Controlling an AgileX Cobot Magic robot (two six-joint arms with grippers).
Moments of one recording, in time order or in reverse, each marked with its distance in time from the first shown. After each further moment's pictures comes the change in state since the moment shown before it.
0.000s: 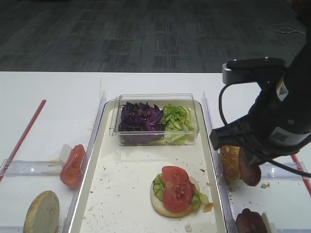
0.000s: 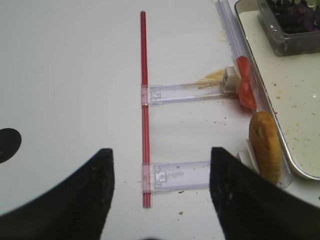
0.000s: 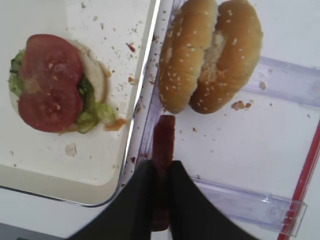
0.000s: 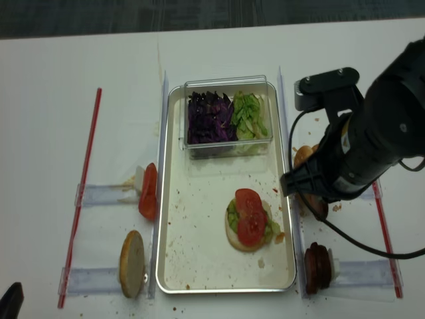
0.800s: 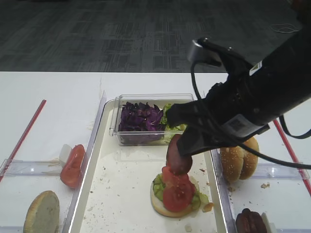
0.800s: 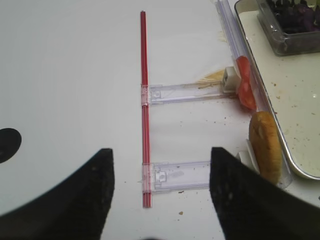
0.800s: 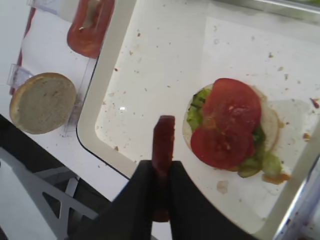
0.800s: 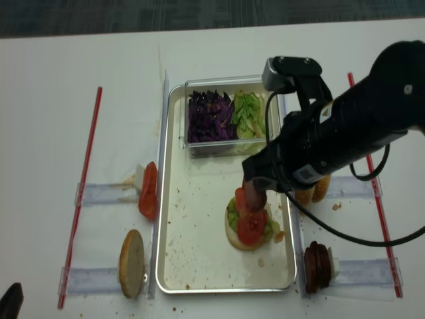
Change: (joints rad) left arm 0.000 0.000 0.000 0.000 0.000 0.000; right arm -0.035 0.043 0.000 0.655 -0.192 -0.559
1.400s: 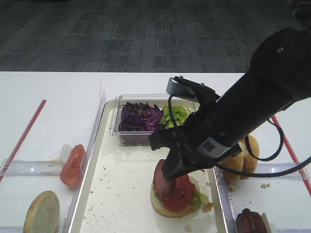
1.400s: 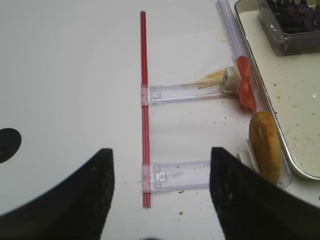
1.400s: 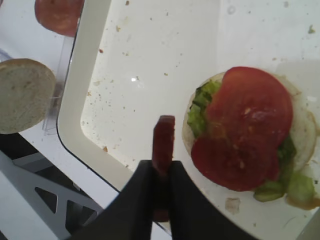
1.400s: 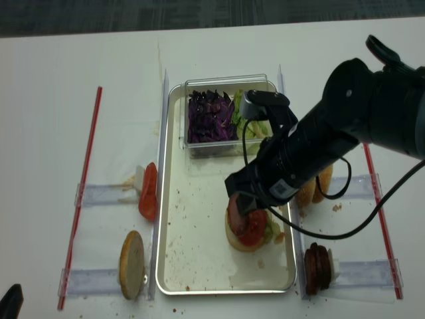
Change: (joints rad) left arm 0.000 0.000 0.000 0.000 0.000 0.000; right arm 0.000 0.217 0.000 0.173 -0.031 -0.173
